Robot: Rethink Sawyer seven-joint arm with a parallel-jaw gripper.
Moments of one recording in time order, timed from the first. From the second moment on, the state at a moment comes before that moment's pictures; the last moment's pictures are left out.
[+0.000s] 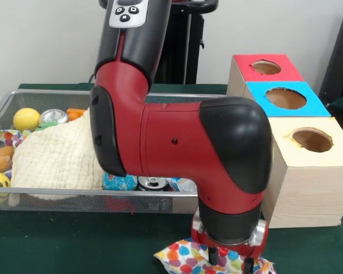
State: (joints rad) arm -0.14 0.31 -0.05 0.07 0.17 1.26 1.94
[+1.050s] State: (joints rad) arm -0.16 0.41 -0.34 0.00 0.49 1.25 1.83
